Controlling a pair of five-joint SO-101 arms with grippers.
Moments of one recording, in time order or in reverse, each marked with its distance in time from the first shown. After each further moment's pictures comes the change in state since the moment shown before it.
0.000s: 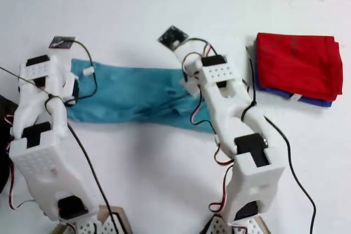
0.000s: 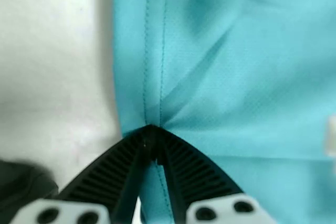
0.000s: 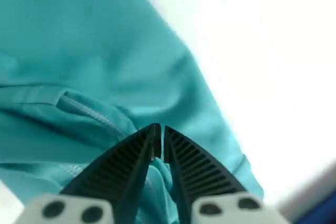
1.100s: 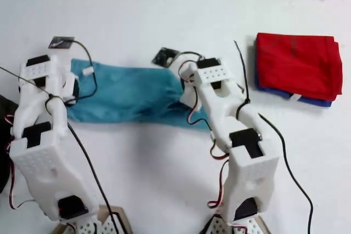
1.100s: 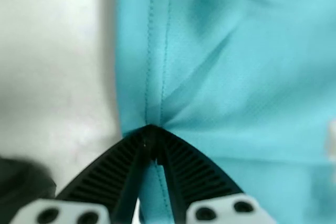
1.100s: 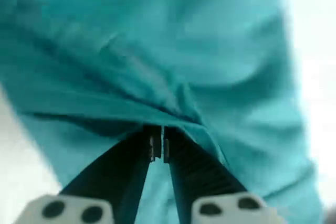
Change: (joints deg) left arm 0.0 0.0 0.0 0.0 2.4; right arm -1.1 4.9 0.5 4.6 5.5
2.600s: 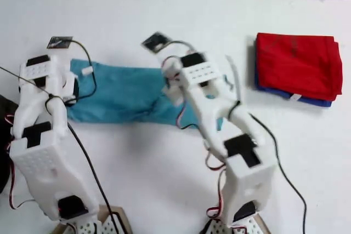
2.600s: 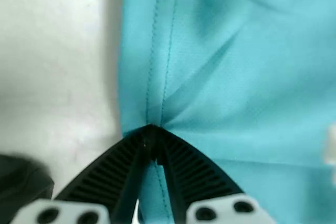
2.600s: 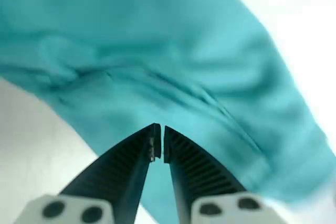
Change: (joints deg) left arm 0.0 0.0 0.0 0.0 1.1; right arm -3.5 -6.2 -6.1 14.5 -17.8
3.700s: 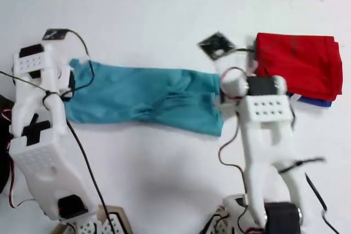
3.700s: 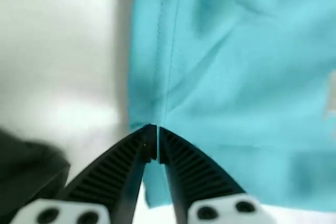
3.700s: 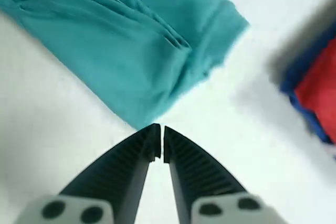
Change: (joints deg) left arm -0.9 -1.3 -10.8 11.5 0.0; right arm 15.6 -38.2 24.7 6.7 6.4
